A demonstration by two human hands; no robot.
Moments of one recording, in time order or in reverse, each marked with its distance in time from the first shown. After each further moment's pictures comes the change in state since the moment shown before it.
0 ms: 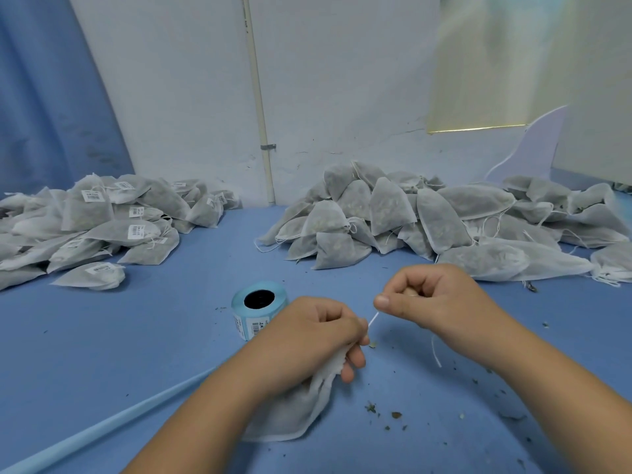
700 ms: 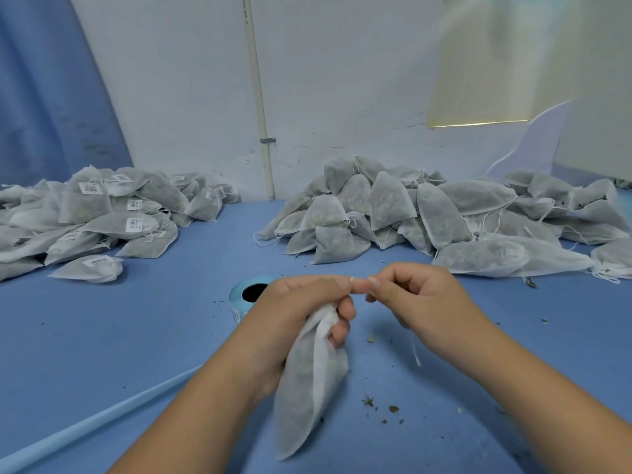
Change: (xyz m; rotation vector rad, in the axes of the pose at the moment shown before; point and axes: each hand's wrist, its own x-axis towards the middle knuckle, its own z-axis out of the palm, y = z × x) left_hand 0.004 -0.004 -0.005 -0.527 -0.002 0.134; right_hand -0.001 -0.001 0.020 0.034 0.104 -0.017
